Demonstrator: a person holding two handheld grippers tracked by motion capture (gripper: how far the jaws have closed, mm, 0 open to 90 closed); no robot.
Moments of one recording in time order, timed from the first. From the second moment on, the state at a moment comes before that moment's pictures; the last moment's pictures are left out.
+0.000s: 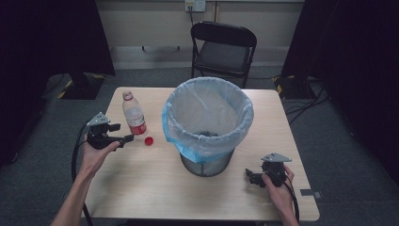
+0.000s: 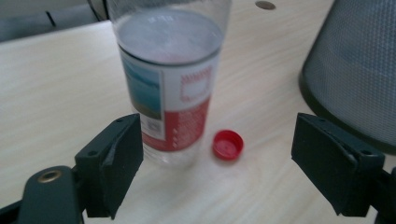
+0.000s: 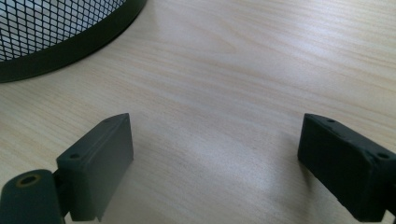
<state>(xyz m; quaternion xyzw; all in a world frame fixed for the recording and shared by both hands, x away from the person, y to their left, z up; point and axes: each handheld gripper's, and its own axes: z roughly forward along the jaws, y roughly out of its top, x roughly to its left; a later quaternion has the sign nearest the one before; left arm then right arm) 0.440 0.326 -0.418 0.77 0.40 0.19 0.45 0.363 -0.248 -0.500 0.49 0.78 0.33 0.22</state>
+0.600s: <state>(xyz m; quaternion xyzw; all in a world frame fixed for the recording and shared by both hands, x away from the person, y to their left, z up) 0.490 0.321 -0.437 0.77 0.42 0.18 0.45 0.363 -0.248 -0.500 0.49 0.78 0.33 0.22</state>
